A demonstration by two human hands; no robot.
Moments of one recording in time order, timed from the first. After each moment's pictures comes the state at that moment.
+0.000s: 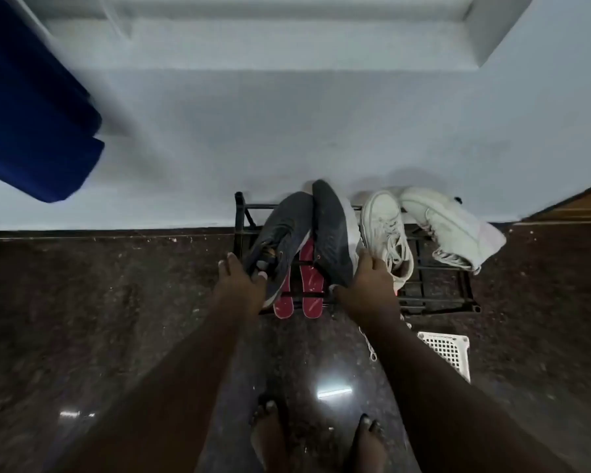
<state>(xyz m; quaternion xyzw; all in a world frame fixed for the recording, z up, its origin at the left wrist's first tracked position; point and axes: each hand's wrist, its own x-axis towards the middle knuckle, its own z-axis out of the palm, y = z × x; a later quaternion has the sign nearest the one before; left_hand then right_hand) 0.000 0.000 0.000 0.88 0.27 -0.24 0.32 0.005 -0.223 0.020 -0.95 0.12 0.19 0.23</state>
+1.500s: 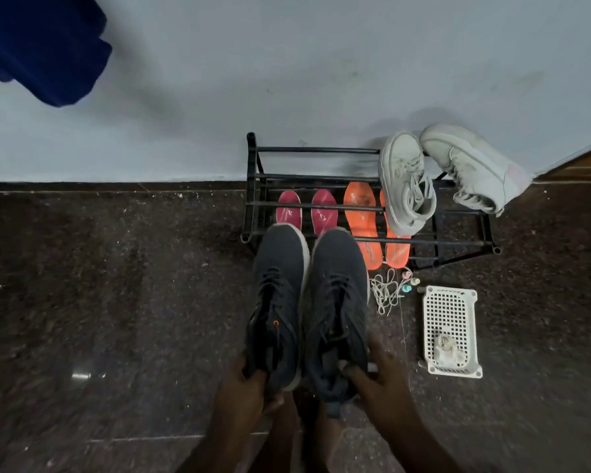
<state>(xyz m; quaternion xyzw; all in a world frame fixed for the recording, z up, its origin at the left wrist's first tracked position) -0.249 0.000 -0.006 0.59 0.50 -0.27 0.57 -0.245 -0.213 -0.002 -0.75 0.28 0.23 0.56</state>
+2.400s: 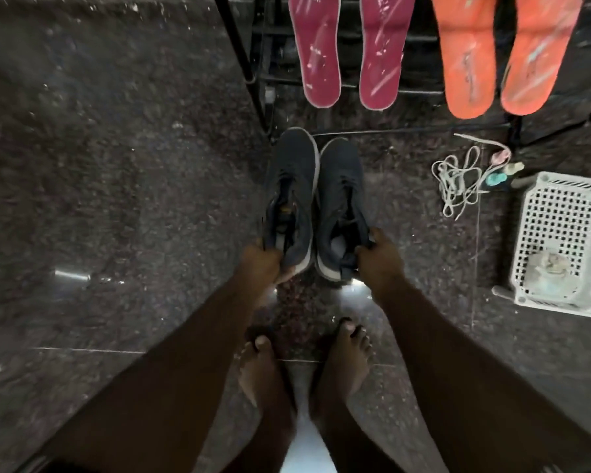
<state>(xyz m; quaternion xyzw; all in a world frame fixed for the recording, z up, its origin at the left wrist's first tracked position) -0.277 -0.003 -0.343 0.57 0.53 -0.29 0.56 -0.265 -0.208 -0.379 -0.78 0.32 0.29 0.46</state>
